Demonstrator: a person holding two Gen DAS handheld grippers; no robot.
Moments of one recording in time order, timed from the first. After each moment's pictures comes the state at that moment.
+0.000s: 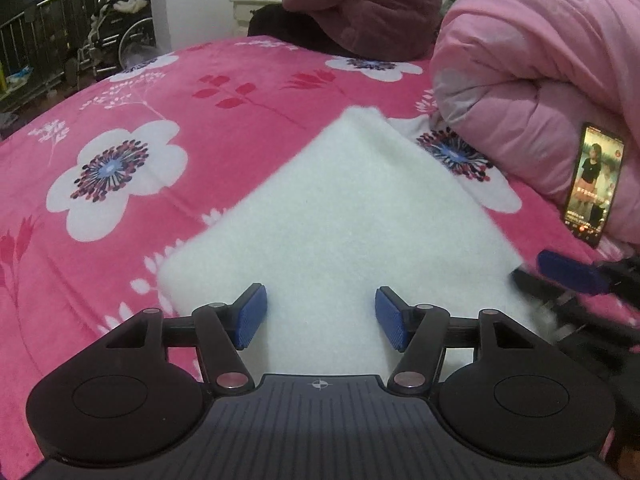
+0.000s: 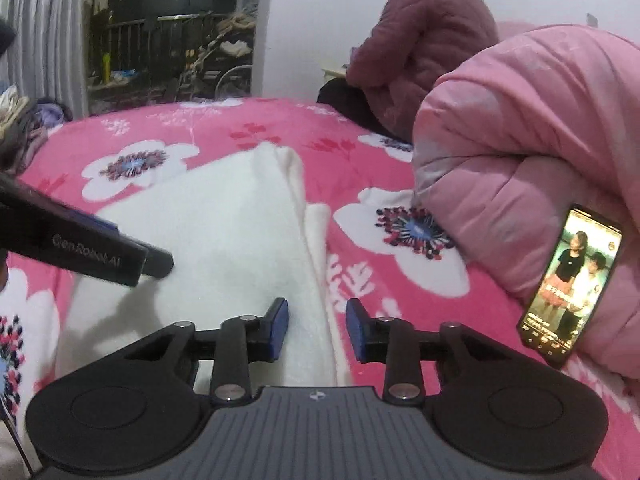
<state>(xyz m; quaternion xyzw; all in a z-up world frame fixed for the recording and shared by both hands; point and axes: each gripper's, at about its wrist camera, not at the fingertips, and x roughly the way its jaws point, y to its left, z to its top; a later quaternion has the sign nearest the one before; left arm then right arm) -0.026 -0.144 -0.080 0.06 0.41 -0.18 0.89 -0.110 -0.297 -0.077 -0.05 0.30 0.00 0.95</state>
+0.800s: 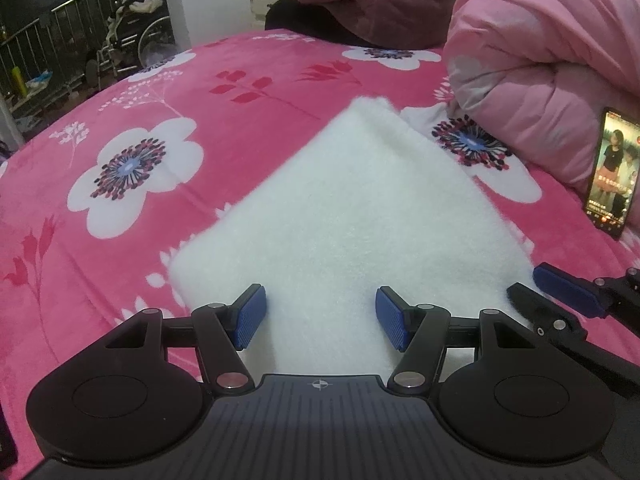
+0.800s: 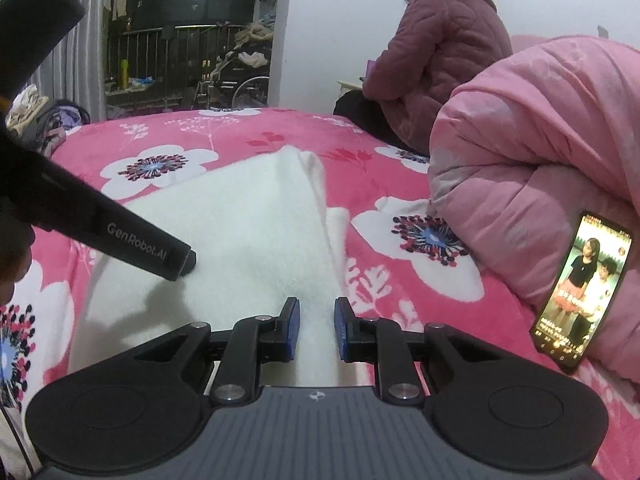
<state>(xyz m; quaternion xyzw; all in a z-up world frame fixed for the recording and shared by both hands) -0.032 -0.161 -0.080 0.09 0.42 -0.14 0.89 -0.115 -0.296 -0.090 -0.05 0.30 0.03 0.95</state>
